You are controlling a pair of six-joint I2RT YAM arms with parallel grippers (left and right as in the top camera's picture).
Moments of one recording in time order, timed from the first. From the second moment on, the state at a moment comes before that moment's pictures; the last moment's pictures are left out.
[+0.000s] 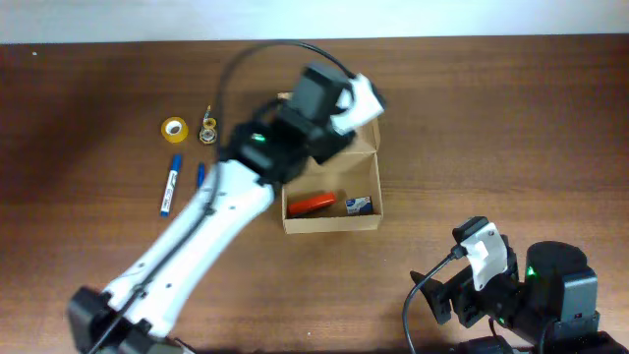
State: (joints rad) left arm -0.58 1.65 1.65 -0.74 -0.12 0.42; right arm 0.16 0.56 0.92 -1.13 -0.38 -0.22
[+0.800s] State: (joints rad) left arm -0.06 1.94 1.65 -0.66 -0.04 0.11; right arm 0.16 0.56 0.92 -1.13 -0.38 -0.22
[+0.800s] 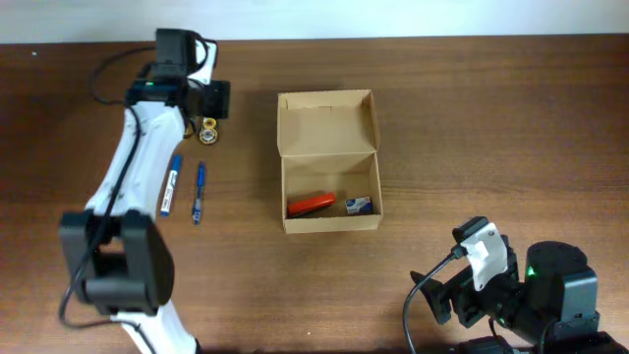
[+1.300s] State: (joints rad) left arm -0.05 2.12 1.65 -0.55 -0.03 0.07; right arm 0.16 0.56 0.92 -1.13 -0.38 -0.22
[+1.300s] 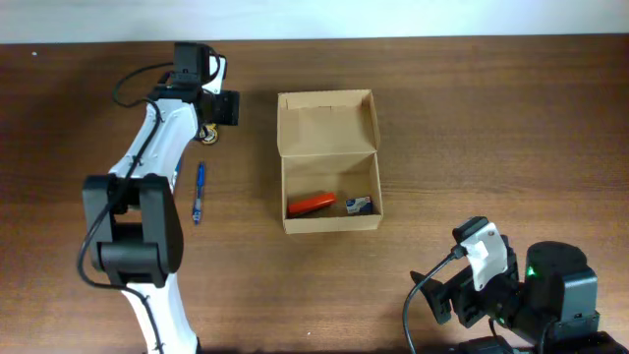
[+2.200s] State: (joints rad) left arm 0.02 2.20 1.65 -0.55 0.02 0.07; right arm 0.16 0.56 0.92 -1.13 -0.38 -0.22
